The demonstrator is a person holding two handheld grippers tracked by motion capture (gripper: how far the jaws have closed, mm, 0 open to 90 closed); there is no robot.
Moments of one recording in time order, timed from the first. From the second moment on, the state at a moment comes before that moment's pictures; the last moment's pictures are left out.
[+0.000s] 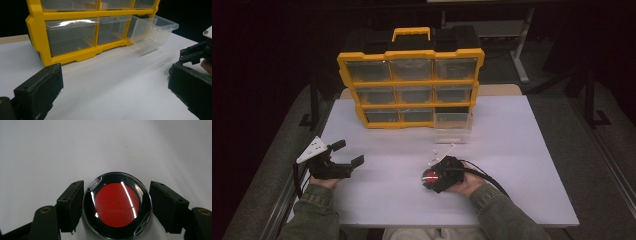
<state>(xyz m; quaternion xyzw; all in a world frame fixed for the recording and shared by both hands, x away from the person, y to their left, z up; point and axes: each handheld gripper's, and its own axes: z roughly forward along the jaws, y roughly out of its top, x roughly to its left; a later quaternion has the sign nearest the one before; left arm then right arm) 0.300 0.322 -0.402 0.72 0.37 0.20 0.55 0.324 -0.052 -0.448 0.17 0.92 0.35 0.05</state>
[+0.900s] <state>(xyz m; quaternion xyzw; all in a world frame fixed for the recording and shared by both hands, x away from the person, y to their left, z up) 0.301 0.322 -0.402 0.72 0.37 0.20 0.55 0.328 -0.060 -0.424 0.19 0.91 0.38 0.04</state>
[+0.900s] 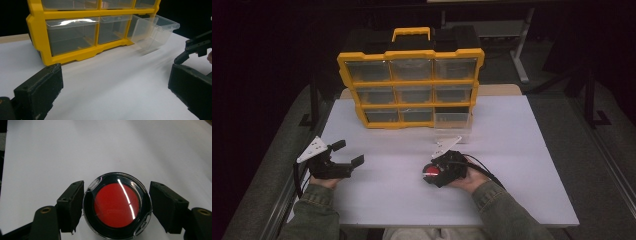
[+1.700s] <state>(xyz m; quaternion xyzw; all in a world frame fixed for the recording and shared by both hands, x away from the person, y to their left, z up) 0.301 0.322 -0.402 0.72 0.38 0.20 0.55 0.339 -0.062 -0.383 0.18 0.90 0.39 0.05</state>
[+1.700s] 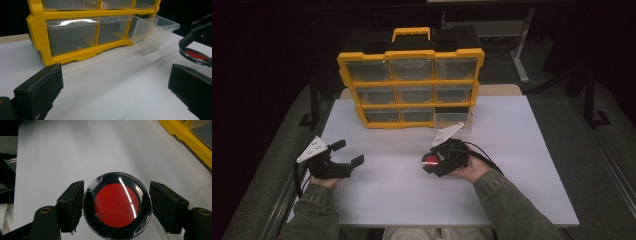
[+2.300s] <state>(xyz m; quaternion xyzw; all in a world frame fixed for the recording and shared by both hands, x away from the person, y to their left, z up) 0.301 0.321 -0.402 0.72 0.38 0.19 0.55 0.348 -0.064 -0.362 0.18 0.90 0.39 0.06</state>
